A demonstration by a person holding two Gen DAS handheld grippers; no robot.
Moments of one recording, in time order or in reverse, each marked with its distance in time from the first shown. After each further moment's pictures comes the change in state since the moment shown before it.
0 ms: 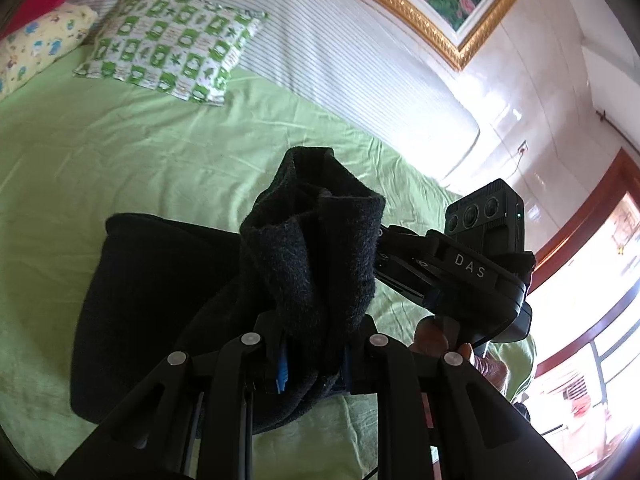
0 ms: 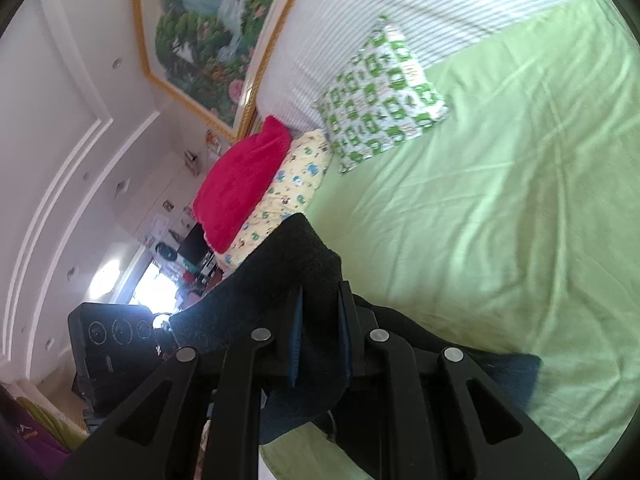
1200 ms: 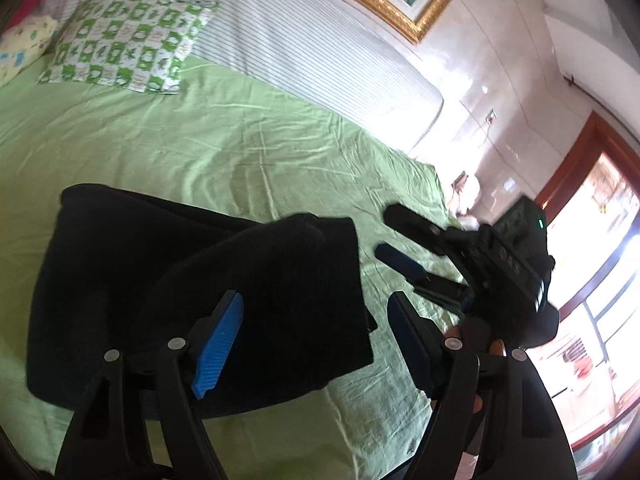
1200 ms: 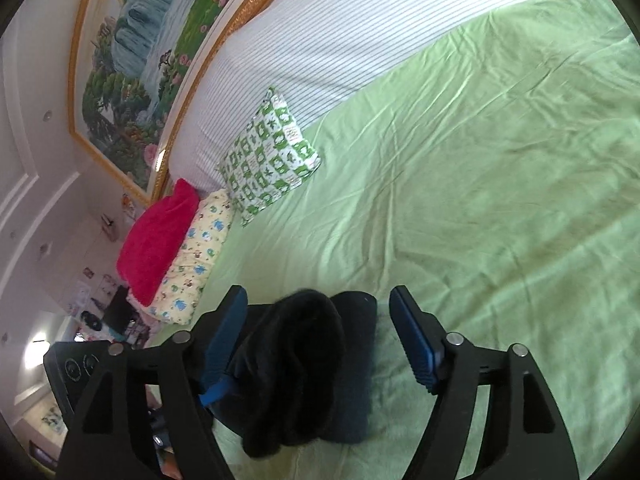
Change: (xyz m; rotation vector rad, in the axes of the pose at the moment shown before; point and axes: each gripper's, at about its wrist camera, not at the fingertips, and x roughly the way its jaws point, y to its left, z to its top) left arm 0.005 -0.015 -0.035 0.093 0.014 -0.091; right arm -0.108 -0.010 -0.052 0.106 -0.240 -0.365
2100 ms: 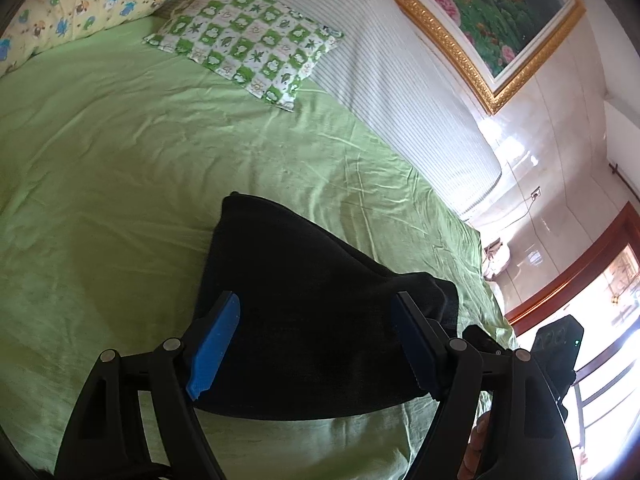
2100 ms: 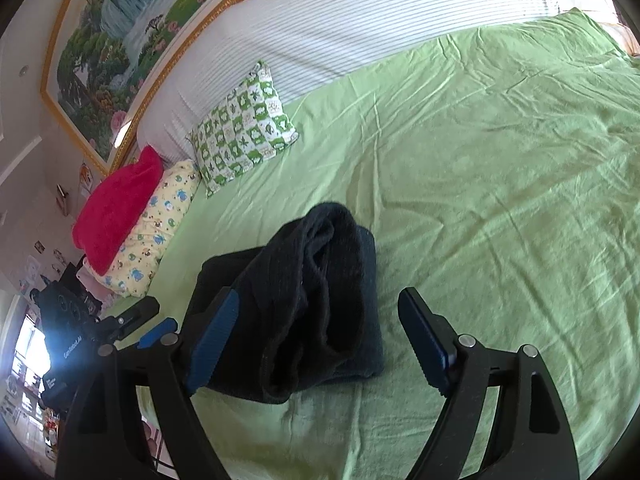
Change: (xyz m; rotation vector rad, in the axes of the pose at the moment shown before) left arm -0.058 0.105 0.006 -0.256 -0.091 0.099; right arm -0.002 0.051 -0.051 -0.077 0.028 -0.205
